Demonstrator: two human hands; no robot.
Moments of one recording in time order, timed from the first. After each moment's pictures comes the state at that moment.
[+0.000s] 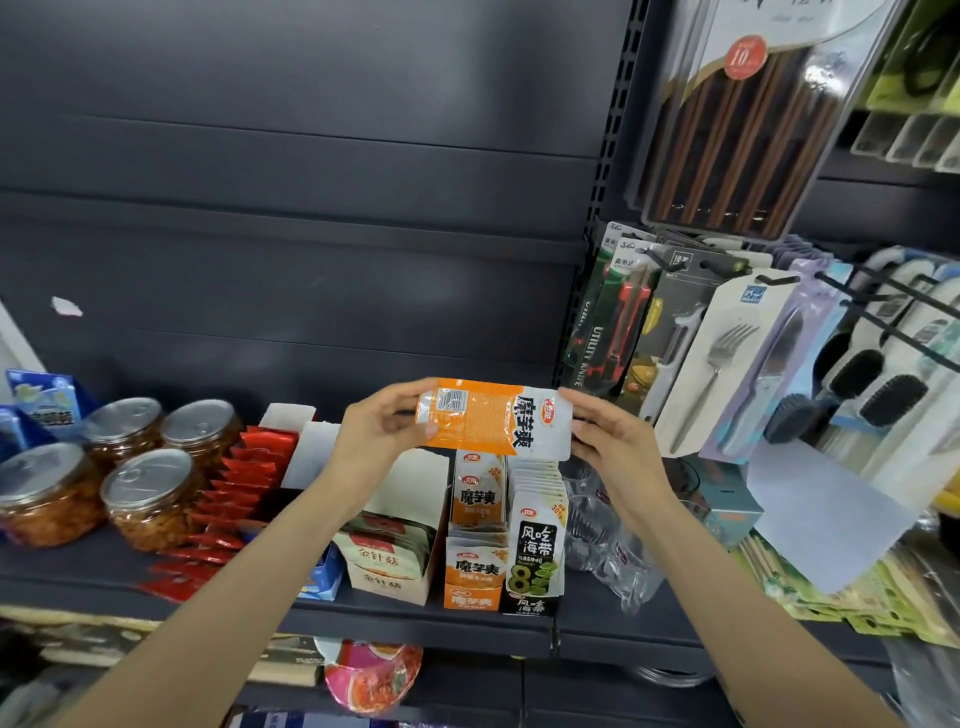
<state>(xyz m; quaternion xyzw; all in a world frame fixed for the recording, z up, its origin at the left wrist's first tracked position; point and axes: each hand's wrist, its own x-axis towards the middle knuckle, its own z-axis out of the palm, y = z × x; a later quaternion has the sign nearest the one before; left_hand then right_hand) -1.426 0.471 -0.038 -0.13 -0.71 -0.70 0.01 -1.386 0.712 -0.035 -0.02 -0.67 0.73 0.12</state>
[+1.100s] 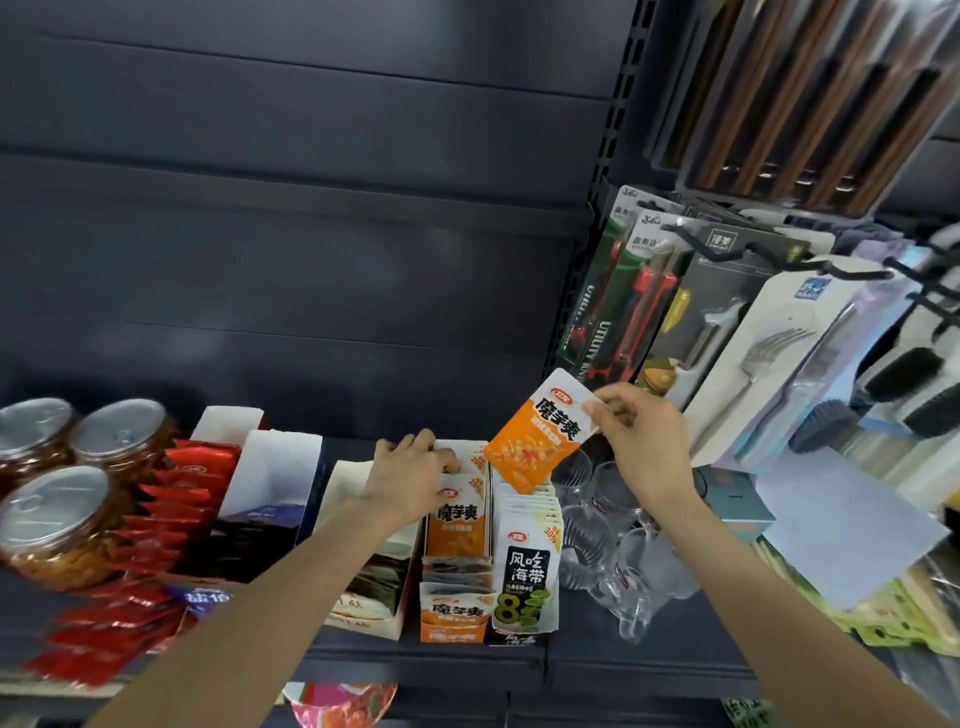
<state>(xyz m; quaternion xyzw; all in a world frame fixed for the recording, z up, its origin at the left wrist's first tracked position) -1.520 0.527 -0.132 -0.24 -0.97 -0.01 -0.02 -1.449 0.753 -0.048 -0.07 -0.89 0.38 0.23</state>
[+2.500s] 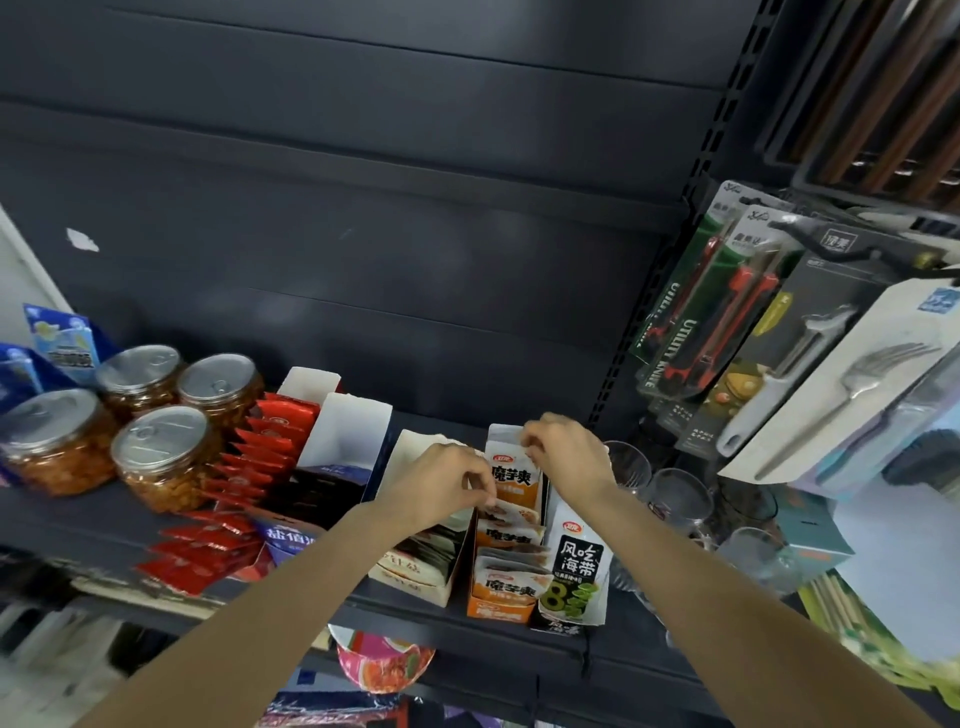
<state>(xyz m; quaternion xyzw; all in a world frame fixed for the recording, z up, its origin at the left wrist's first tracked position) -1.476 0.486 -0.116 -0.25 -0.92 -0.29 -0.07 -1.497 0.669 -0.112 0.10 -0.99 0.11 0.03</state>
